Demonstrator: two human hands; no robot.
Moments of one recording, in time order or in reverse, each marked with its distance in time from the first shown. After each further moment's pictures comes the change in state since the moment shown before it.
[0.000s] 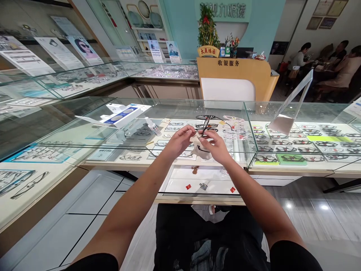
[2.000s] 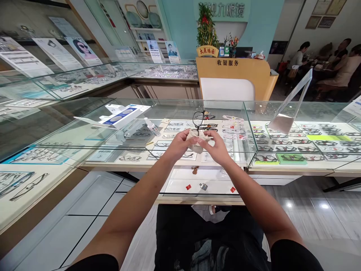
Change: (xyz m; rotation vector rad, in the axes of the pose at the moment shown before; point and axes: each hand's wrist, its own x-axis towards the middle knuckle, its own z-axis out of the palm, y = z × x) left_hand -0.005 0.001 0.015 0.035 0.117 -0.068; right_hand -0.007 -0.017 0.004 -0.109 0.064 0.011
